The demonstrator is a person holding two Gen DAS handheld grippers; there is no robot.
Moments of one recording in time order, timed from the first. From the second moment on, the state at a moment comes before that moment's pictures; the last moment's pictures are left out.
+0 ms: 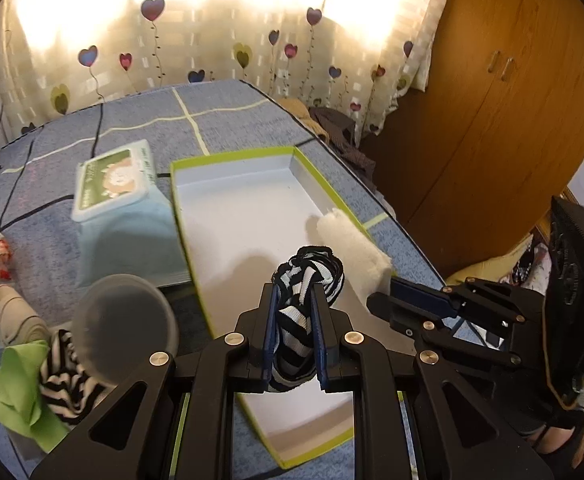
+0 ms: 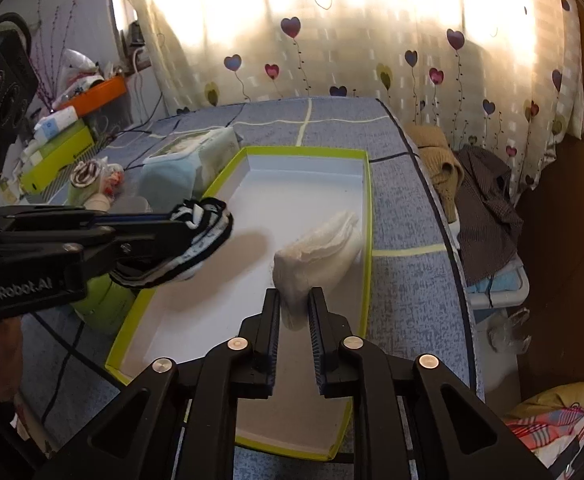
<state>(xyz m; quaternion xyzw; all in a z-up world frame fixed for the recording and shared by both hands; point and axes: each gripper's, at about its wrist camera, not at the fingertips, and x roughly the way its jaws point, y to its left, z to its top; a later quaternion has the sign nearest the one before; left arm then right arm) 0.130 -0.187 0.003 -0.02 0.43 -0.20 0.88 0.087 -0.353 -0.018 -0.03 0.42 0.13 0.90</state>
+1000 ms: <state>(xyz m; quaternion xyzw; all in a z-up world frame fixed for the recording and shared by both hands) 0.101 -0.165 0.020 -0.05 0.41 -0.22 0.89 0.054 -0.335 0.007 -0.02 0.40 0.12 0.91</state>
